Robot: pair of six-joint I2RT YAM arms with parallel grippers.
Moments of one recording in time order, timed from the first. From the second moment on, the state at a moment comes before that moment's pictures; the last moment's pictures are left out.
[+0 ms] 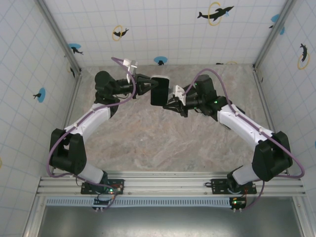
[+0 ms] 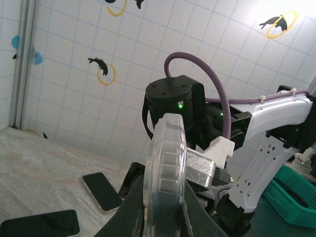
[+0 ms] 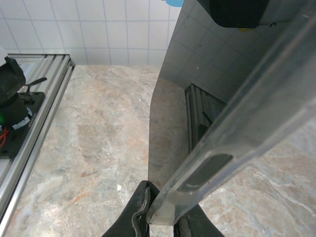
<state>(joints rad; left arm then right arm) -0.35 1.53 1.08 0.81 1.25 -0.66 0.55 1.46 1.13 -0.22 -0.83 -0.55</state>
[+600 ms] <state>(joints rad) -0.36 1.53 1.06 0.80 1.16 -0.77 0.62 1.45 1.12 -0.23 -0.70 -0.67</state>
